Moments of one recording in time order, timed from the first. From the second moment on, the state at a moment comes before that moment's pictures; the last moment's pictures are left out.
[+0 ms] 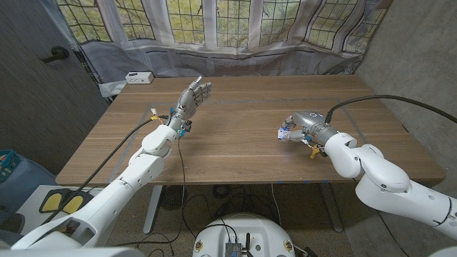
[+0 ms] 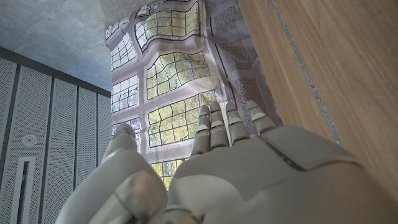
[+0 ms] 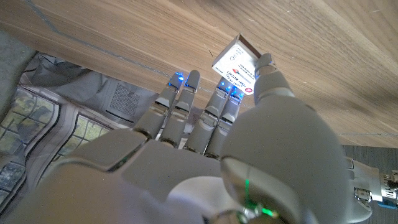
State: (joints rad) left arm 0.87 0.54 0.39 -1.46 -0.61 -0.36 -0.09; left_hand 0.16 0.03 0.31 -0.13 0.18 0.32 0.11 0.19 0.18 0.30 0.06 0.22 0.20 0.20 0.09 0.19 0.18 0.09 0.17 0.20 0.18; right arm -1.12 -1.08 -0.54 -2.39 -0.66 -0.70 0.14; right_hand 0.96 0.07 0.25 -0.15 0.20 0.93 -0.18 0.25 0.20 1.01 -0.22 0.20 0.20 0.69 -0.07 0.29 0.25 0.54 -0.01 0.20 0.18
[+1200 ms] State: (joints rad) left arm 0.87 0.53 0.40 -1.46 -0.61 -0.36 -0.09; left_hand 0.16 0.03 0.31 -0.13 0.18 0.32 0.10 0.19 0.18 0.30 0.06 0.22 0.20 0.20 0.09 0.19 0.18 0.08 0.18 0.20 0.18; right arm -1.06 -1.05 -0.64 -2.32 -0.75 -0.72 0.26; right_hand 0.95 0.07 0.25 -0.14 0.20 0.93 -0.18 0.23 0.20 1.00 -0.22 0.20 0.20 0.67 -0.06 0.29 0.27 0.52 0.00 0.20 0.18
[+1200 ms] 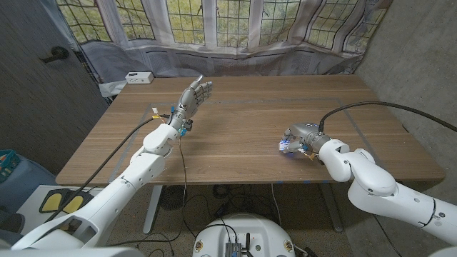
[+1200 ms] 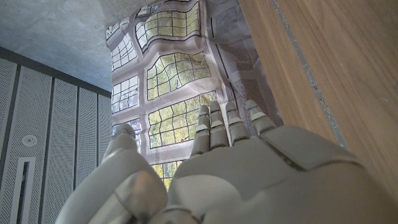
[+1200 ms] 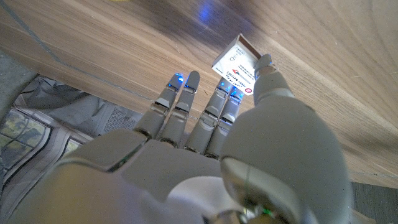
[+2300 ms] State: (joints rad) left arm 0.86 0.53 0.40 -1.46 -0.61 -0.36 -0.09; left_hand 0.16 0.03 0.32 -0.13 0.18 0.32 0.10 0.19 0.18 0.31 0.05 0.22 0.20 0.20 0.09 0.19 0.18 0.08 0.18 0.20 0.18; right arm -1.03 -1.00 -0.70 -2.26 -0.85 -0.73 0.33; right_hand 0.99 0.10 0.24 -0.15 0.19 0.93 -0.18 0.22 0.20 0.98 -0.21 0.19 0.20 0.66 -0.06 0.29 0.28 0.53 0.00 0.20 0.18
